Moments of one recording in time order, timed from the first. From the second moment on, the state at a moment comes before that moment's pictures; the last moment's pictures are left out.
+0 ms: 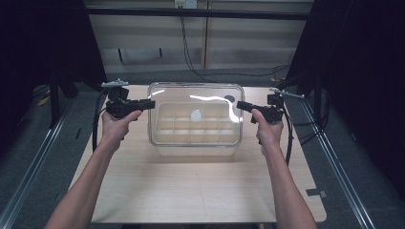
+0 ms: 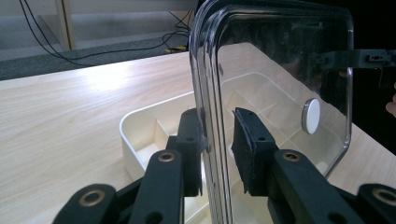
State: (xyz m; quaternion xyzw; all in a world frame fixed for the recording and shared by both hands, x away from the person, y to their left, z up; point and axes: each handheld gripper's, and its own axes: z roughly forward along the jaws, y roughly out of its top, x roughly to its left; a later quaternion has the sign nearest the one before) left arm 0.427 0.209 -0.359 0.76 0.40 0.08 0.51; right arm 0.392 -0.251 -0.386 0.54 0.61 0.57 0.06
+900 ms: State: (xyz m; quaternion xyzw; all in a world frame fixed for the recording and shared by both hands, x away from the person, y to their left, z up) left arm 0.453 0.208 -0.379 0.75 0.44 0.05 0.49; right arm 0.418 -0.251 -0.403 0.57 0.62 0.54 0.05
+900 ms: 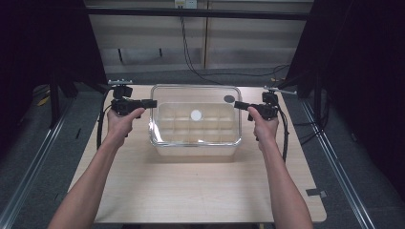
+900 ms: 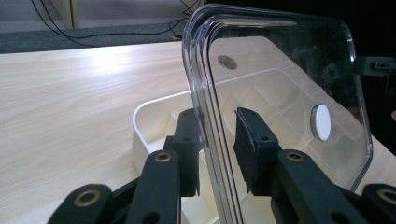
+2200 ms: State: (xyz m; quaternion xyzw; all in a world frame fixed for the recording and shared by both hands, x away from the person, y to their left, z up) left arm 0.482 0.202 -0.424 0.75 0.48 0.00 0.45; right arm 0.443 -0.235 -0.436 0.63 0.63 0.46 0.06
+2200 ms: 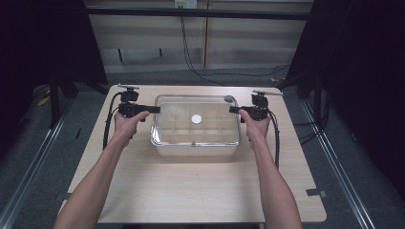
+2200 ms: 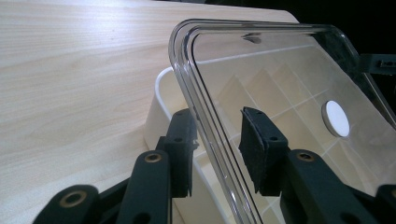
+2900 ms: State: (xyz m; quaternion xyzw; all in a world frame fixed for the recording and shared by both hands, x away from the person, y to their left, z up) left arm 0.484 0.193 -0.444 0.75 0.50 -0.01 0.43; right arm 0.446 -0.228 -0.448 0.63 0.64 0.43 0.09
